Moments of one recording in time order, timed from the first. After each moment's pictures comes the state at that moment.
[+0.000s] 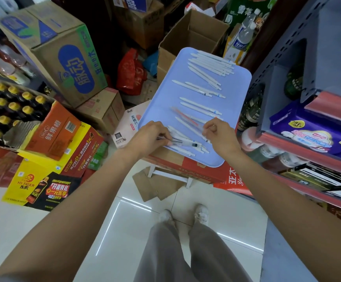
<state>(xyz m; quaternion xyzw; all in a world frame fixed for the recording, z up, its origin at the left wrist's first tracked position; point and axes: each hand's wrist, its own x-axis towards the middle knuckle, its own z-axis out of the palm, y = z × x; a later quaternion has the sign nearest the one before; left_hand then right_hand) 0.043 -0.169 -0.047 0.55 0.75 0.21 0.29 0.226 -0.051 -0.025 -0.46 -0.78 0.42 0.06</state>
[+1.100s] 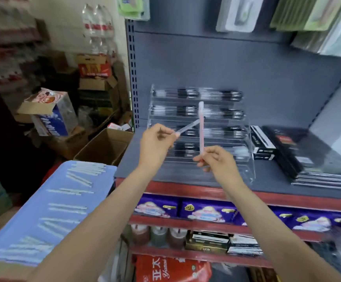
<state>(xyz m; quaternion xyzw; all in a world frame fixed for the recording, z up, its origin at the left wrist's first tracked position) 0.397 0.094 0.182 0.46 0.58 0.63 0.23 0.562 0.114 0.170 -0.43 -0.62 0.50 0.42</state>
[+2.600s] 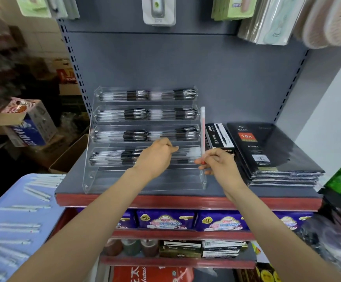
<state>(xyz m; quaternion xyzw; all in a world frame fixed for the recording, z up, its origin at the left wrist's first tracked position) 0.503 0.184 0.157 0.74 0.66 0.14 0.01 0.690 0.191 0.155 -0.46 -0.58 0.51 0.42</state>
